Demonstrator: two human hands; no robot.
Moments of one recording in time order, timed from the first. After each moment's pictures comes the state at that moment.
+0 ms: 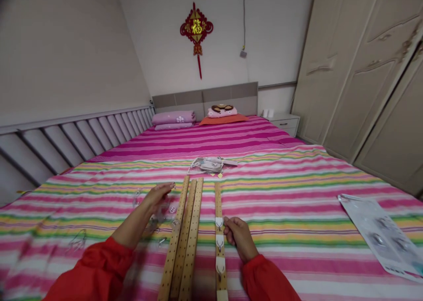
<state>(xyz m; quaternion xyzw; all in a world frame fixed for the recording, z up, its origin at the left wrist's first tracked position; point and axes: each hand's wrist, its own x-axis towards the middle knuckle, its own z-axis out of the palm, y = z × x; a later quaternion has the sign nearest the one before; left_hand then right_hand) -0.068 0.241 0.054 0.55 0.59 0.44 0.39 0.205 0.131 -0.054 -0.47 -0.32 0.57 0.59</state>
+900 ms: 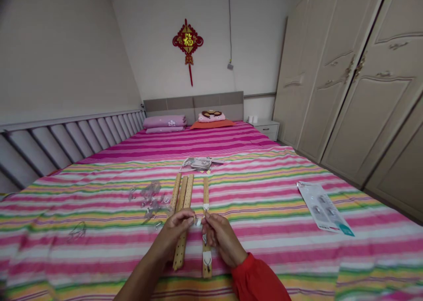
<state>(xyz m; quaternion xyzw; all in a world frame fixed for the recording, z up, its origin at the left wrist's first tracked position) 0.028 0.060 0.053 0.56 0.37 0.47 0.58 0.185 0.035 0.034 -0.39 -0.37 0.63 0.55</state>
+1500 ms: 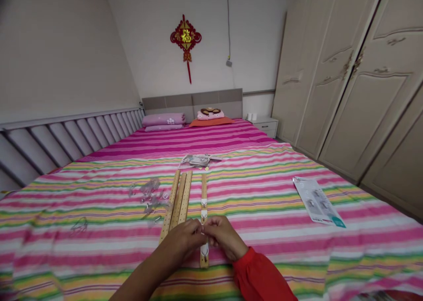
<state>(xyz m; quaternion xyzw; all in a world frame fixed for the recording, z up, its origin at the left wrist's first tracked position) 0.038 0.027 0.061 0.95 0.28 0.14 0.01 0.201 0.024 0.023 -0.46 -0.44 0.62 0.47</state>
